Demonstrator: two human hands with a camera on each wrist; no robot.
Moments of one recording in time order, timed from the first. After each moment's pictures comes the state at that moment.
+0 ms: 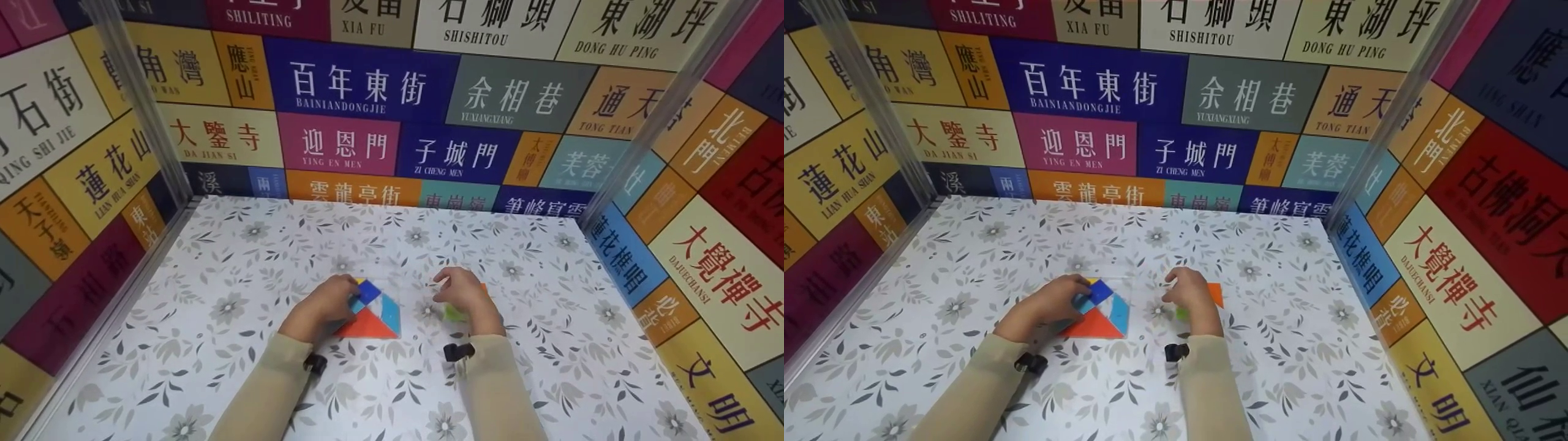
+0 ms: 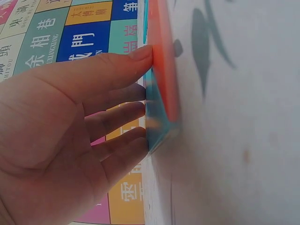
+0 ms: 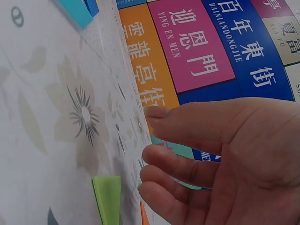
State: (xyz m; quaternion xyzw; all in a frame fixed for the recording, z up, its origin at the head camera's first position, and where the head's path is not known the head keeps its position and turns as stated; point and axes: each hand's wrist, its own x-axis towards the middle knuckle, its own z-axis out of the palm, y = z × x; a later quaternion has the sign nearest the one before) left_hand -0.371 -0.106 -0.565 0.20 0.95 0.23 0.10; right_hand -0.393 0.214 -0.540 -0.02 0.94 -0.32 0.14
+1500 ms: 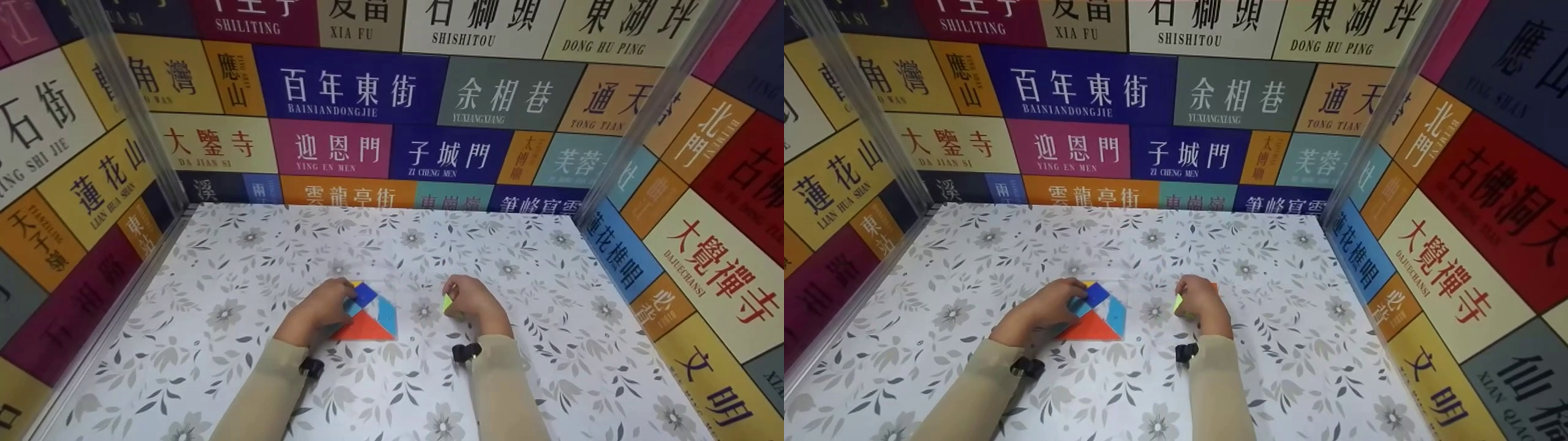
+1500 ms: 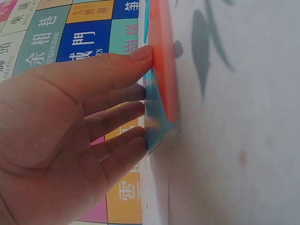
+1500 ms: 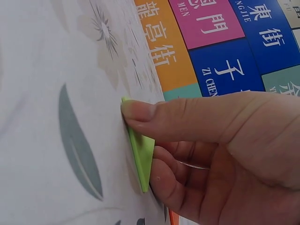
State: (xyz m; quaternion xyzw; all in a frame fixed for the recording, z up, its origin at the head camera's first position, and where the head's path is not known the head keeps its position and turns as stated) left_hand -0.372 -0.106 -0.568 0.18 0.95 0.23 0.10; right_hand -0.390 0.247 -0.566 -0.05 0.93 -0.34 0.14
